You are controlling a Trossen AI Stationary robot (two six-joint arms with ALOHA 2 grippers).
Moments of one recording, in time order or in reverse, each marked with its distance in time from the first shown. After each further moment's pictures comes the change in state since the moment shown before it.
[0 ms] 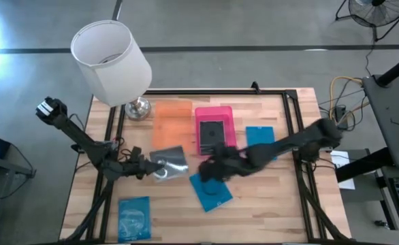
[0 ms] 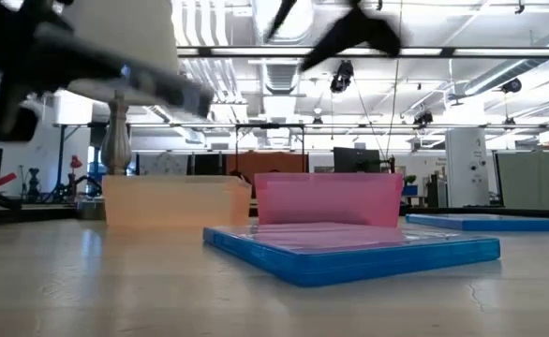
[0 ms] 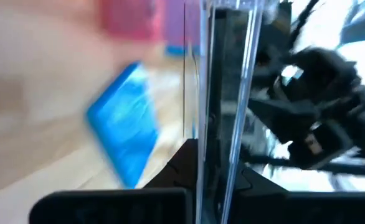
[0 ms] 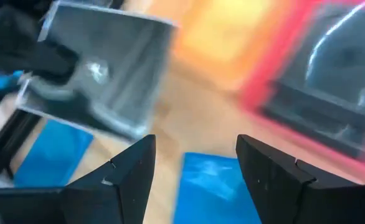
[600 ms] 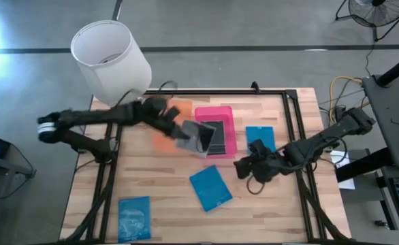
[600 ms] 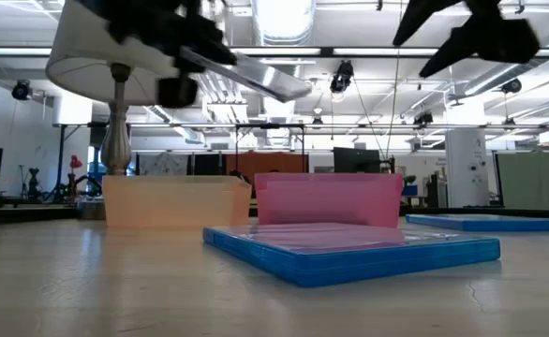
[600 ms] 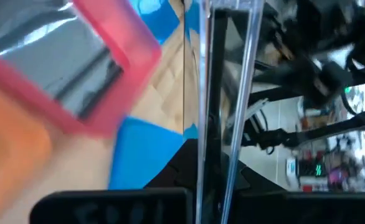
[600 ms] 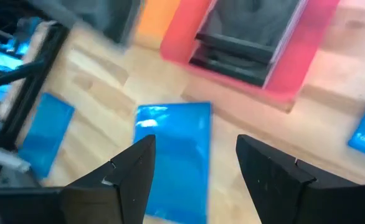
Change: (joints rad) left arm 0.964 0.338 0.646 -0.542 1.278 0.943; right arm 0.139 -0.465 -0.446 -0.097 0.052 0.283
